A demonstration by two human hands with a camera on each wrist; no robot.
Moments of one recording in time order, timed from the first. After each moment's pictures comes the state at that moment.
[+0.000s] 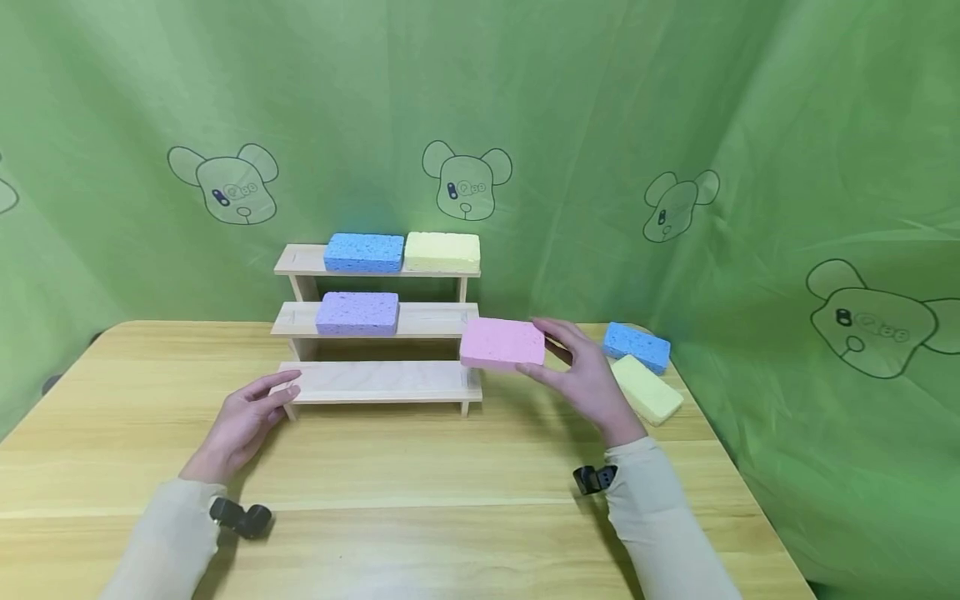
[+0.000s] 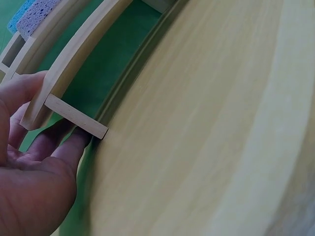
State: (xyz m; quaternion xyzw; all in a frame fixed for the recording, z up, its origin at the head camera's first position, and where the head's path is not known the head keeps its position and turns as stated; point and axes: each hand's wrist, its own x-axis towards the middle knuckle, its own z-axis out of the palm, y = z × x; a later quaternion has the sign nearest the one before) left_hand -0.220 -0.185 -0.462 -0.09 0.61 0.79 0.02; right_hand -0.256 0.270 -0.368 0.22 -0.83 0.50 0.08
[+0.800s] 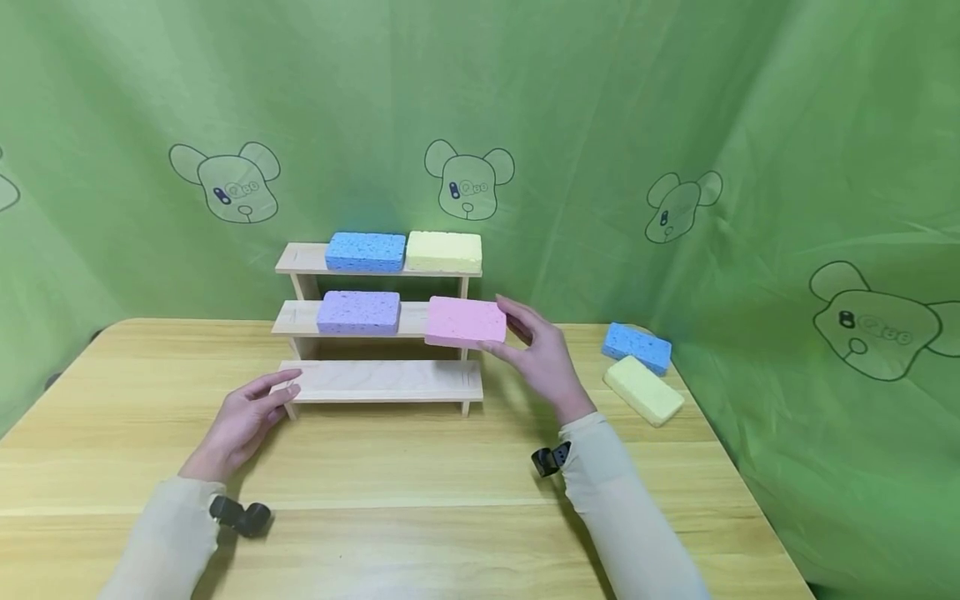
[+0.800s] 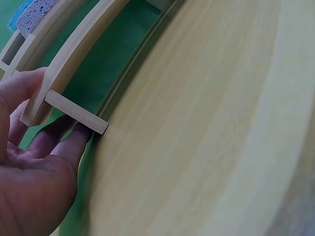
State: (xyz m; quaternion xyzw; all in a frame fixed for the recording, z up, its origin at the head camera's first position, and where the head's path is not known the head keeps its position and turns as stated) left_hand -0.219 -0.187 -0.461 -0.08 0.61 0.78 0.03; right_hand -0.274 0.216 -0.361 0.21 -0.80 0.56 0.08
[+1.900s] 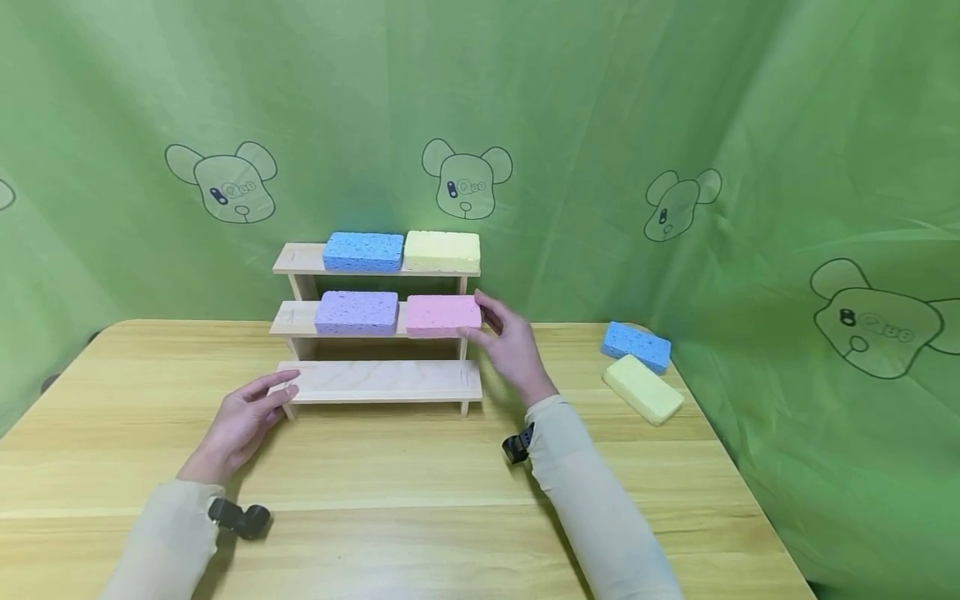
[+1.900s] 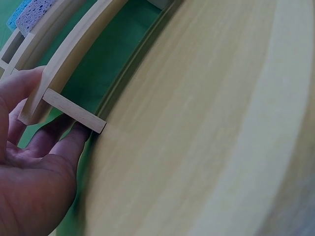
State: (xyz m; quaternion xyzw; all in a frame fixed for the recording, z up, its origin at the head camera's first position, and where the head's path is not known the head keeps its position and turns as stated) left_hand -0.218 -0.187 -0.462 -0.08 0.61 0.79 0.03; right_hand -0.303 0.183 -0.377 0.17 -0.79 0.58 0.04
